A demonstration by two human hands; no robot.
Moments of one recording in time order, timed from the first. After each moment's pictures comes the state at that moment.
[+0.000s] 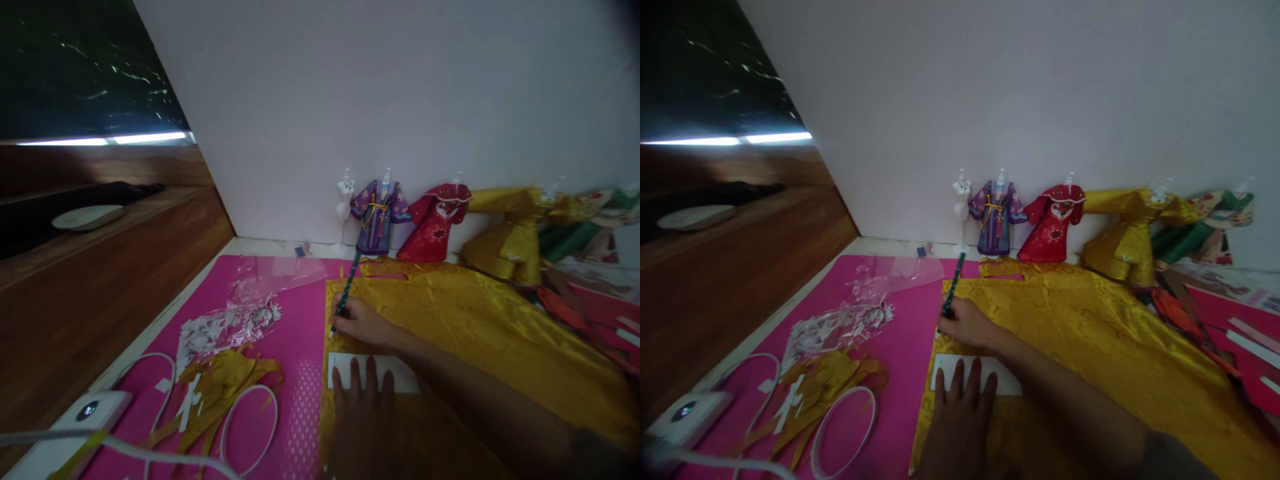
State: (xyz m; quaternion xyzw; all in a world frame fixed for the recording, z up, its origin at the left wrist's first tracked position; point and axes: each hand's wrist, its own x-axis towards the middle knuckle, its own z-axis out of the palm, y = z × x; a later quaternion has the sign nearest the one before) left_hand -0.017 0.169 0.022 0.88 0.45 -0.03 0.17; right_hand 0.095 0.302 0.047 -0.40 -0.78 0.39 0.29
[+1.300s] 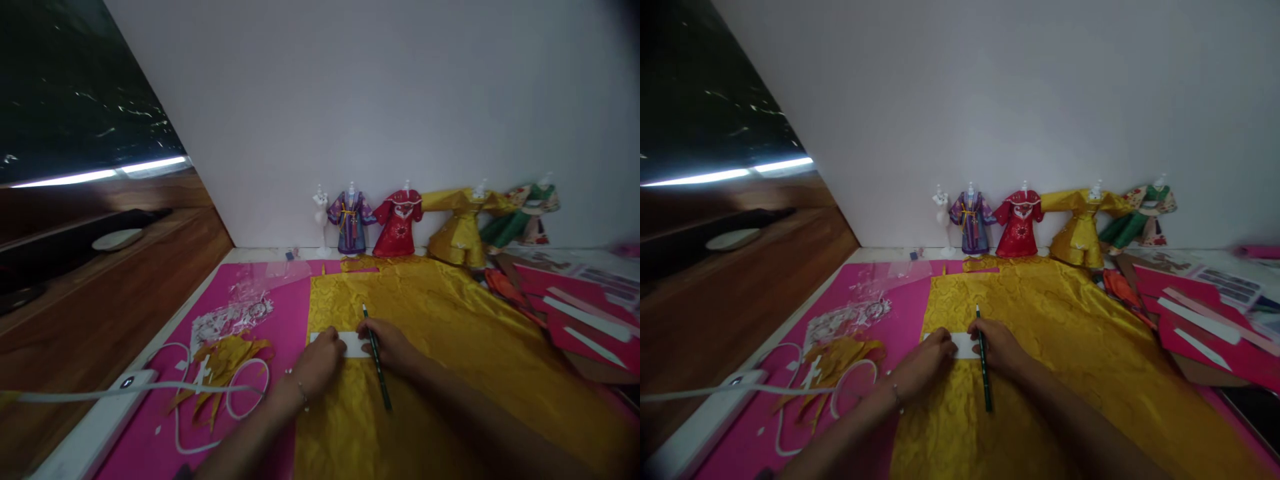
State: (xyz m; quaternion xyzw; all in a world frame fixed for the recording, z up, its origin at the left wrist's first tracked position) left_hand -0.026 0.206 0.076 0.88 0.44 -0.06 0.19; right_hand 0.187 0.202 0.011 -0.48 -0.77 0.26 0.33
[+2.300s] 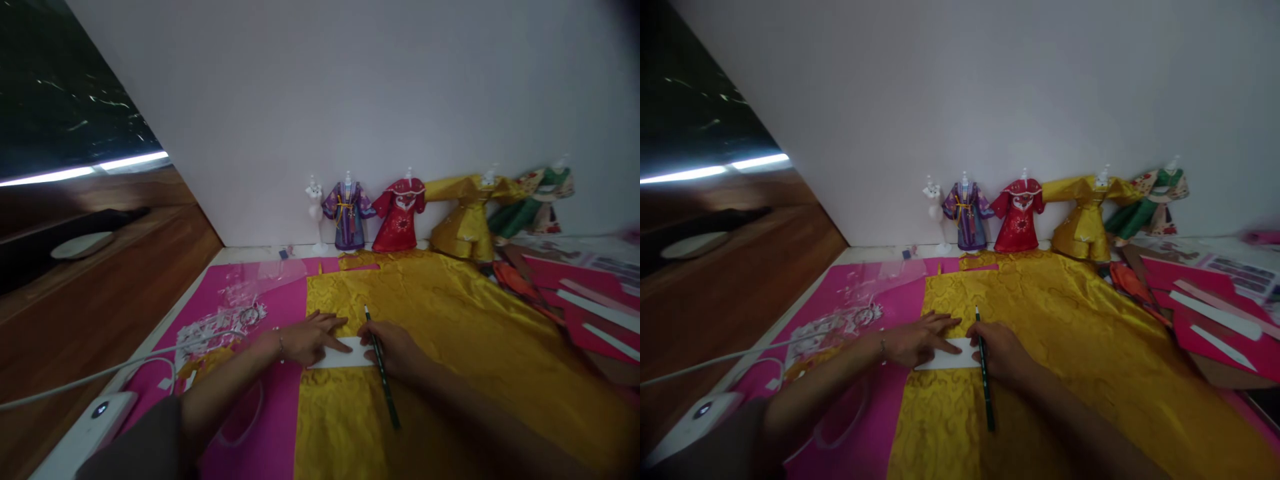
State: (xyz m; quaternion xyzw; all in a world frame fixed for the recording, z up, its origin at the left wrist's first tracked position) left_hand -0.054 0.294 0.079 0.95 0.17 -0.14 0.20; right_hand 0.188 0.200 0.016 -0.51 -0.77 0.24 0.30
